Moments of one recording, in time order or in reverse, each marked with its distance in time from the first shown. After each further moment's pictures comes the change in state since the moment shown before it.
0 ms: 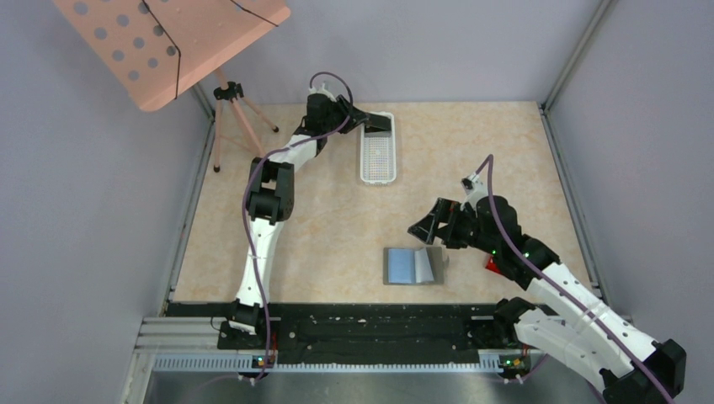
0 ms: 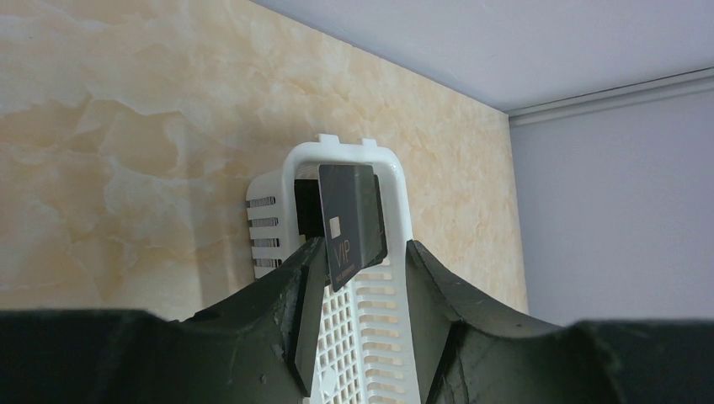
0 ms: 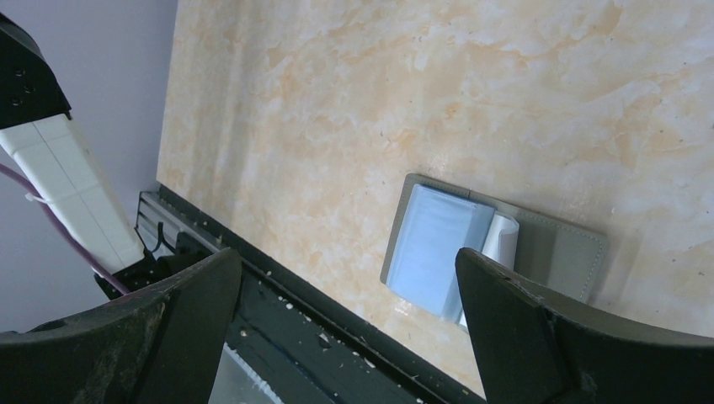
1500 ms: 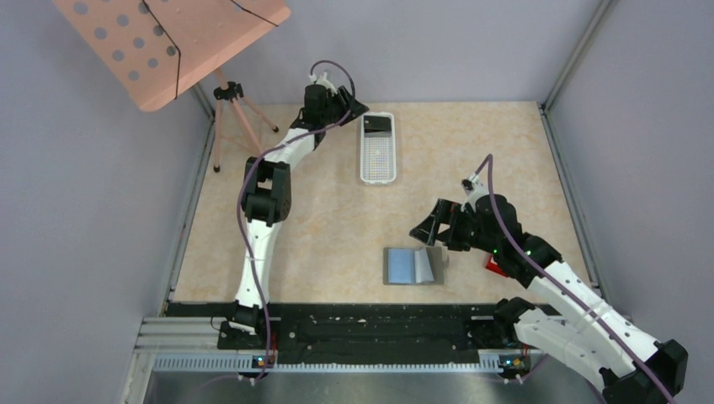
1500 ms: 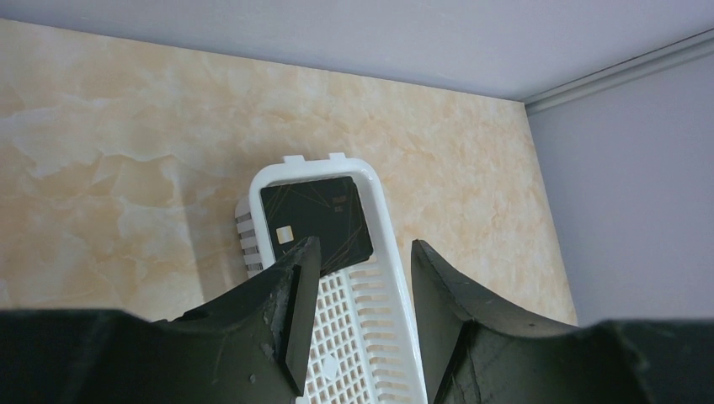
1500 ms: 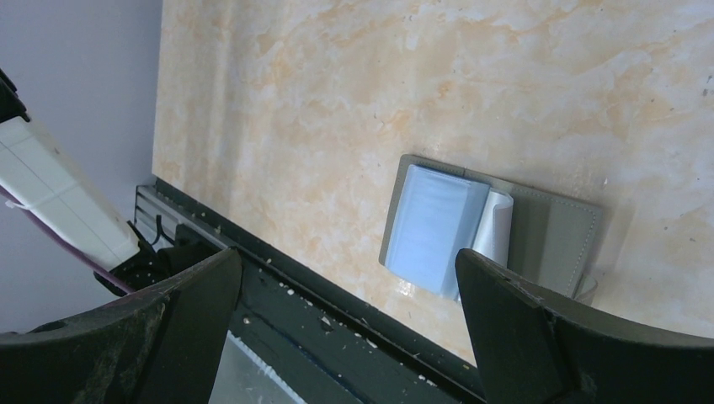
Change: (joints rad) left arm -0.004 -0.094 -0.007 -0.076 -0.019 0.182; right arm 0.000 0.000 0.039 -0.098 0.000 0.013
